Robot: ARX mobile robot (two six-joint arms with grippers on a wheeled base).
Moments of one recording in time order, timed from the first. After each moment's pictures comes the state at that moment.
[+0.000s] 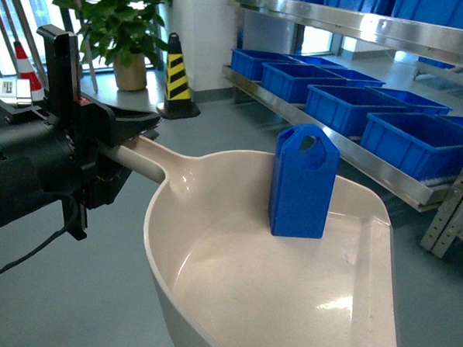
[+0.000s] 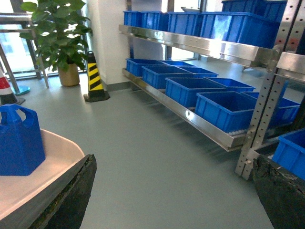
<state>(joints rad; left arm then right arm) -0.24 1.86 0.55 1.28 0.27 -1.36 0.00 0.23 0.01 0.24 0.00 -0.01</state>
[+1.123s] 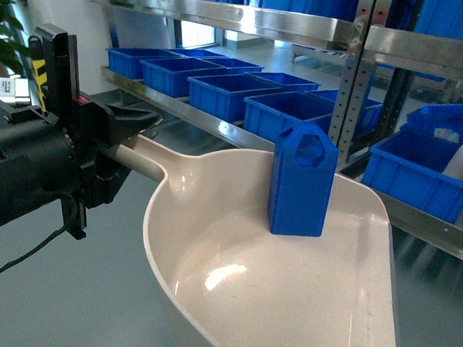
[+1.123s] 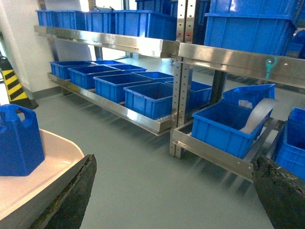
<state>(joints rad) -0.24 1.86 0.55 1.28 0.27 -1.36 0.00 0.23 0.01 0.24 0.00 -0.01</state>
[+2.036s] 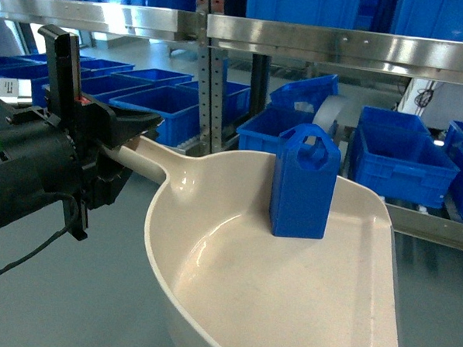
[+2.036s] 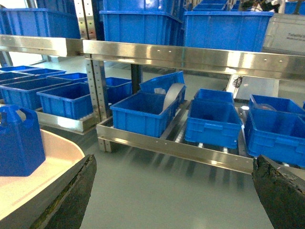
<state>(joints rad) -0.24 1.86 0.55 1.28 0.27 -1.36 0.00 0.23 0.01 0.24 0.00 -0.01</state>
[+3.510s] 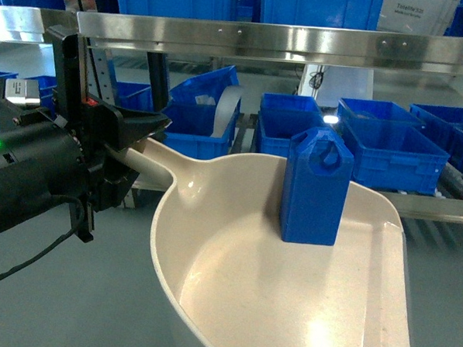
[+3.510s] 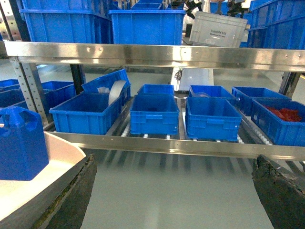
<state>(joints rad) -0.25 1.86 0.55 1.28 0.27 -1.36 0.00 0.23 0.01 0.24 0.00 -0.01</state>
